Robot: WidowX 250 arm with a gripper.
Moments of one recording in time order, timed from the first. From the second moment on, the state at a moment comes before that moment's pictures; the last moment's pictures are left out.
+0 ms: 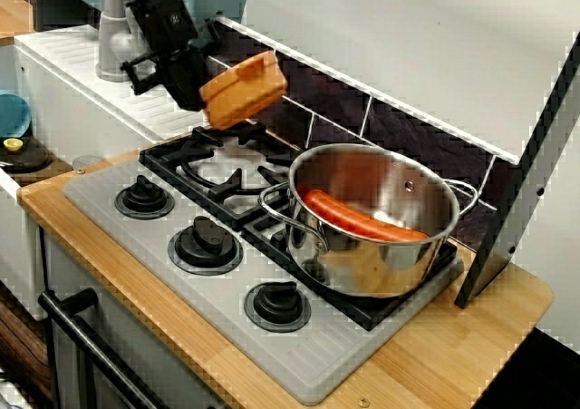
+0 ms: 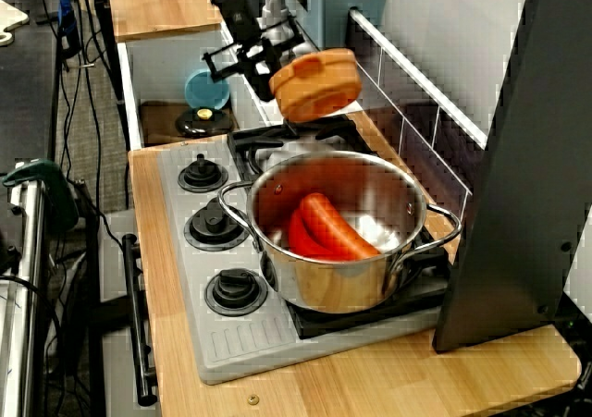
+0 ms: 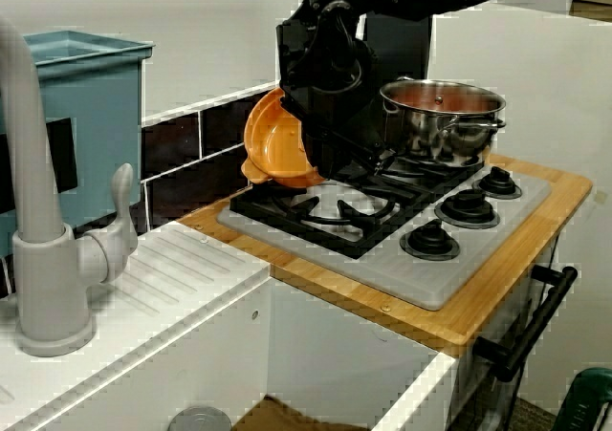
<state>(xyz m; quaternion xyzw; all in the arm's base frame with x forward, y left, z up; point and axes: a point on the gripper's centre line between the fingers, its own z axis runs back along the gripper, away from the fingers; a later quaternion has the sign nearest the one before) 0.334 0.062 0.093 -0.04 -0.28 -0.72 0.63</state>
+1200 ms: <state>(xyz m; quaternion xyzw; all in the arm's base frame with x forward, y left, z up) 0.341 0.080 0.148 -0.07 -0.32 -0.69 0.64</state>
